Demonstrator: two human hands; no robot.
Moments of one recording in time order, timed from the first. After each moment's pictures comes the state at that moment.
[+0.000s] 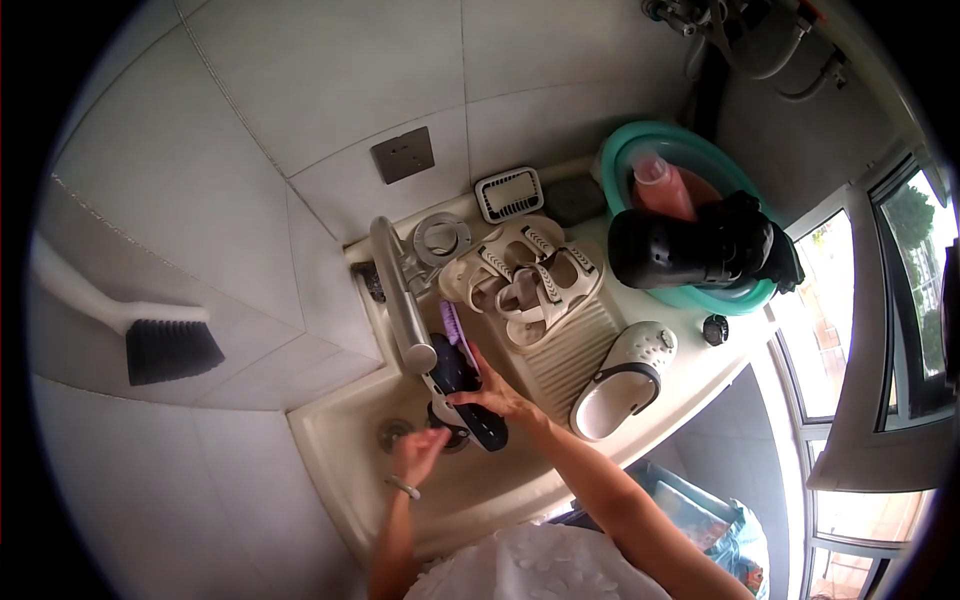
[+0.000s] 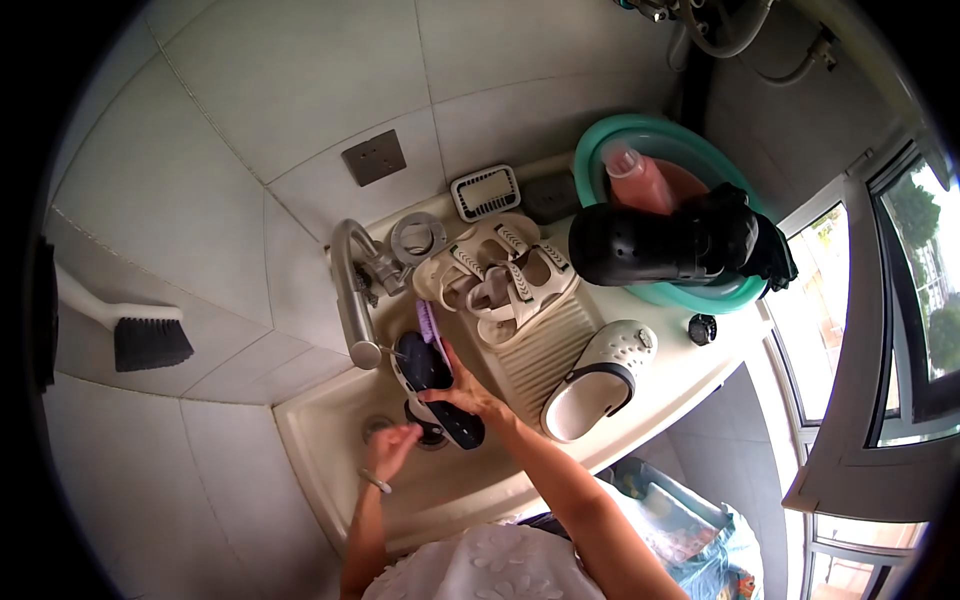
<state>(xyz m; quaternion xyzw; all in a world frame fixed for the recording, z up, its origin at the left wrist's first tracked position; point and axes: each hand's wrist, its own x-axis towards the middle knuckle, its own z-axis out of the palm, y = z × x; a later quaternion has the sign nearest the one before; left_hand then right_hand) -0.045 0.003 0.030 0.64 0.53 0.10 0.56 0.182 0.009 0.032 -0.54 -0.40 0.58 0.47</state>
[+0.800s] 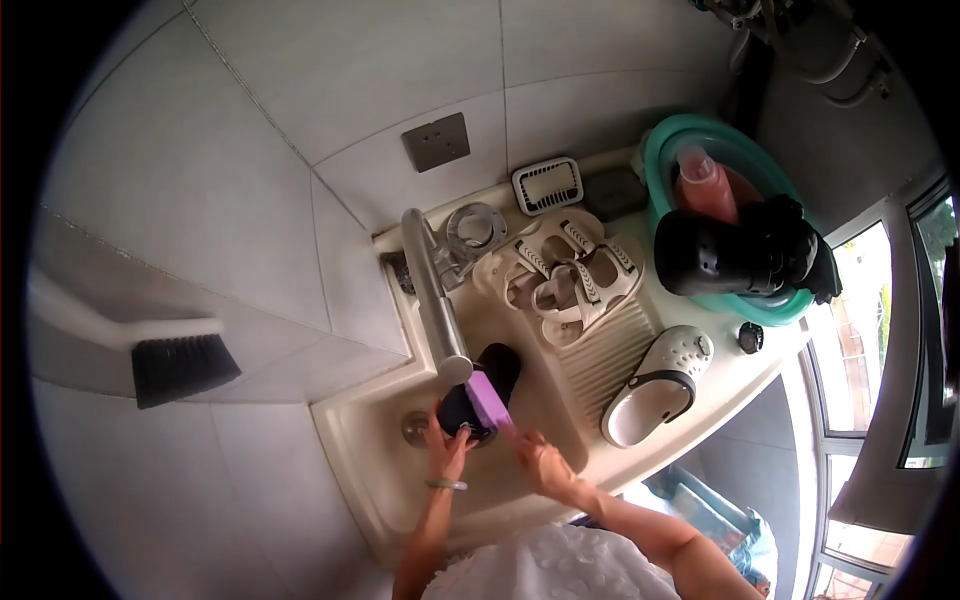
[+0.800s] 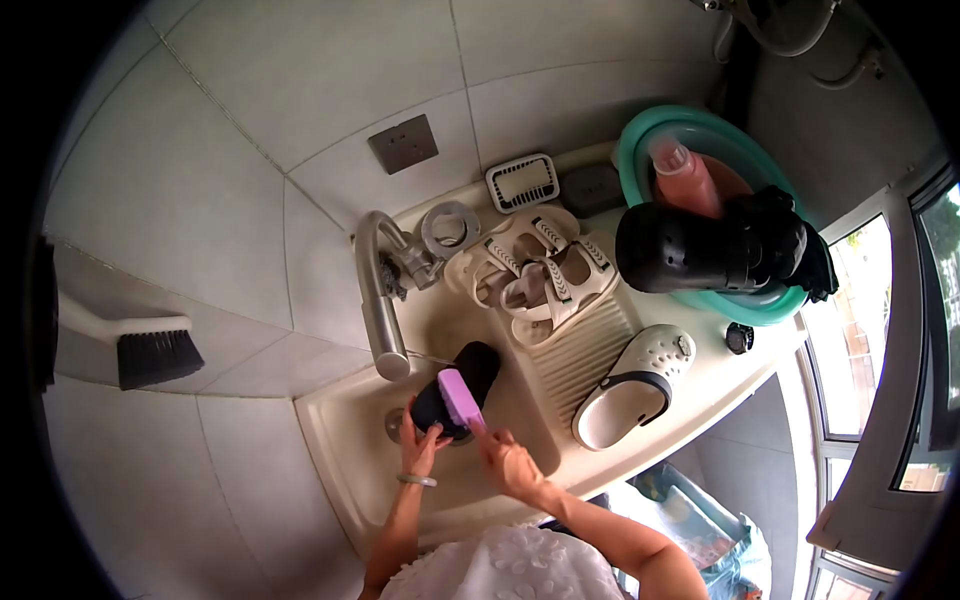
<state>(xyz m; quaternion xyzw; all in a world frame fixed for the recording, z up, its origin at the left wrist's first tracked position) -0.031 -0.011 -0.004 0.41 0.51 0.36 0.66 0.152 -0.096 0.041 -0.68 -0.56 0.31 0.34</state>
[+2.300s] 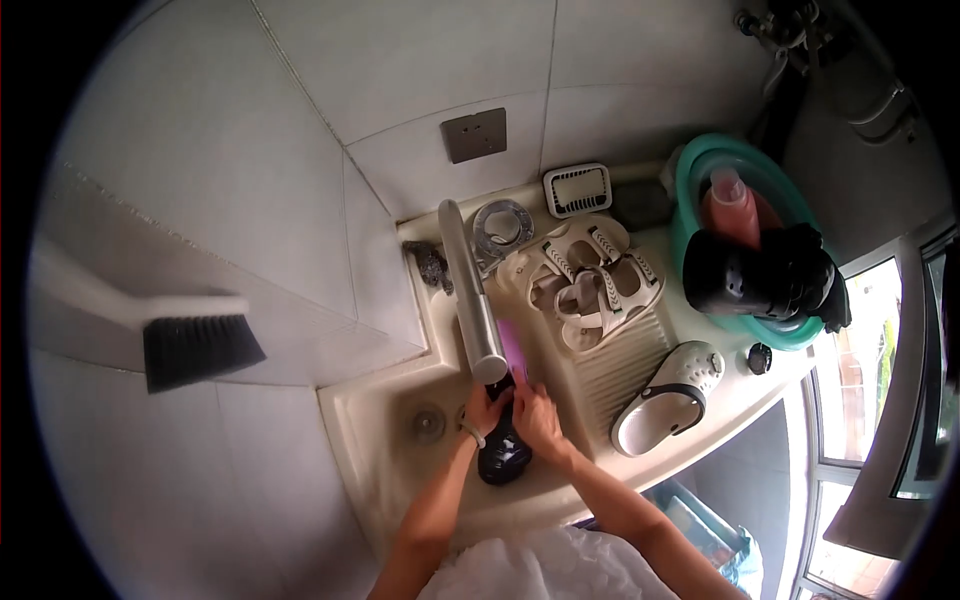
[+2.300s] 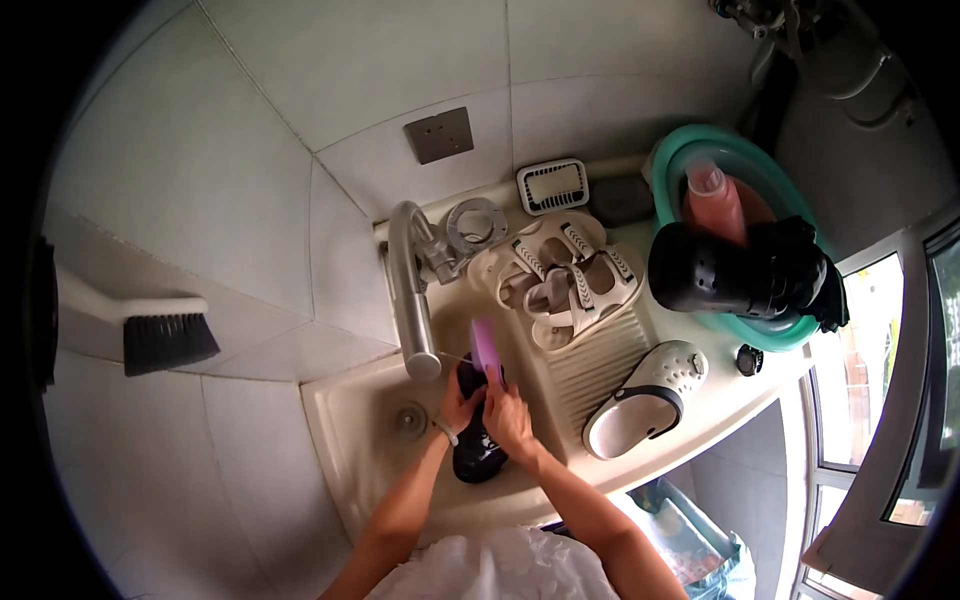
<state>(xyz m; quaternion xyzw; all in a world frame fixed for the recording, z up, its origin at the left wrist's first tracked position) 0.023 0.036 -0.075 0.65 0.43 0.29 0.56 0.145 -0.036 0.009 -0.76 -0.52 0.27 0.29</state>
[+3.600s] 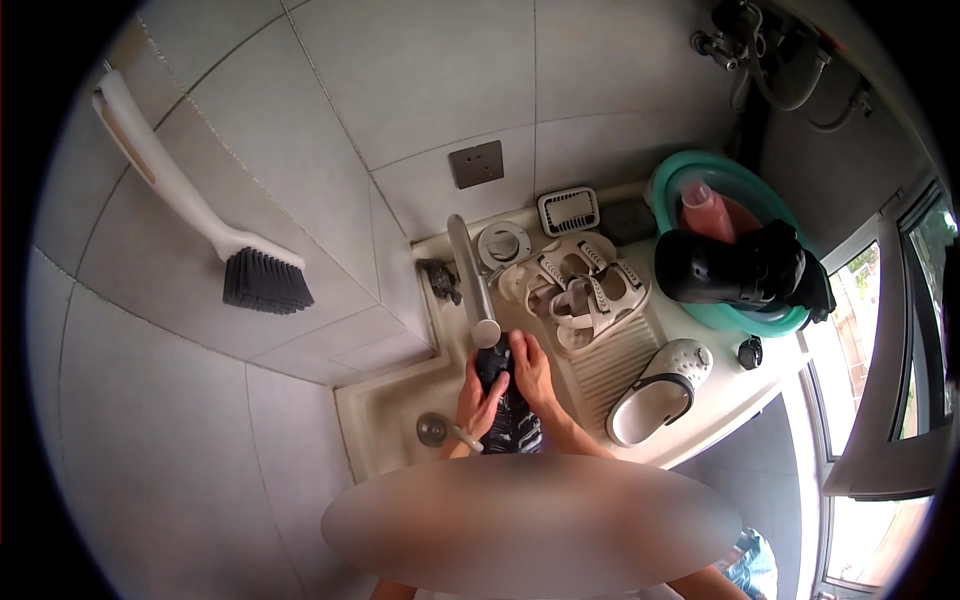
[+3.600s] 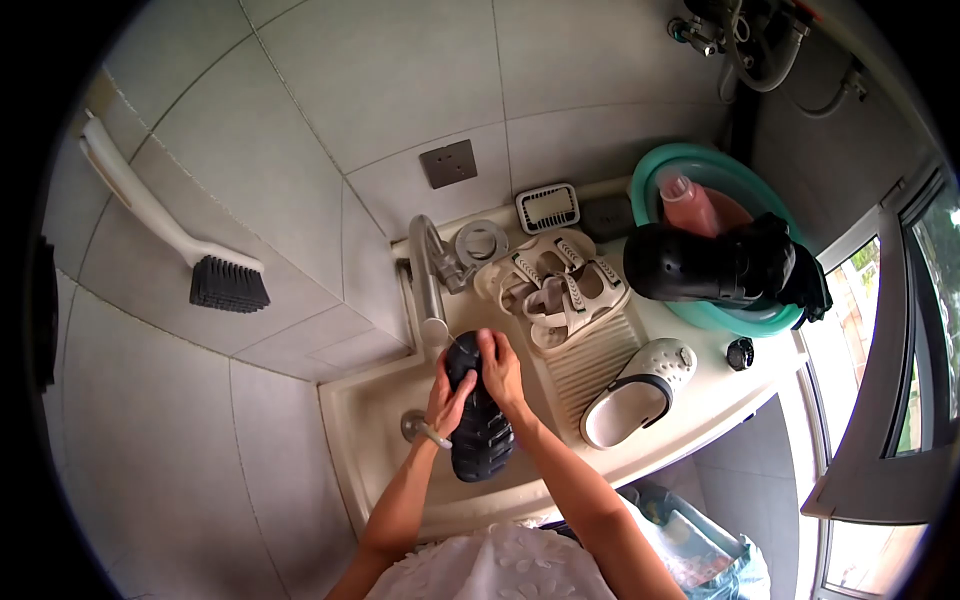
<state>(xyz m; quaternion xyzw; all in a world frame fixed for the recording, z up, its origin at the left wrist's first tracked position) 0.025 0.041 0.055 0.62 0.39 0.39 0.56 0.158 0.030 0.068 -0.65 -0.32 0.40 0.56</state>
